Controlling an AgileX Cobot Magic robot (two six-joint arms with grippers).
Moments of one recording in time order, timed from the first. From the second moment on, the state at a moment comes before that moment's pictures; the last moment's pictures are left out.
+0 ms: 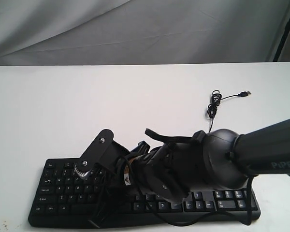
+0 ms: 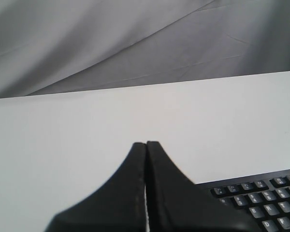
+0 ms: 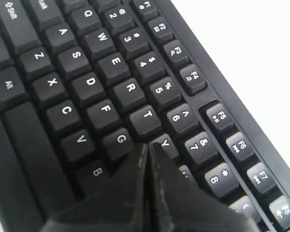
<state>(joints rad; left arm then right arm) -0.18 0.00 0.00 0.04 0.26 -0.02 0.95 1.96 -0.98 0.03 0.02 -0.17</state>
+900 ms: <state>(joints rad) -0.18 0.00 0.00 0.04 0.26 -0.02 1.06 2.06 -1.25 0.03 0.08 -0.18</state>
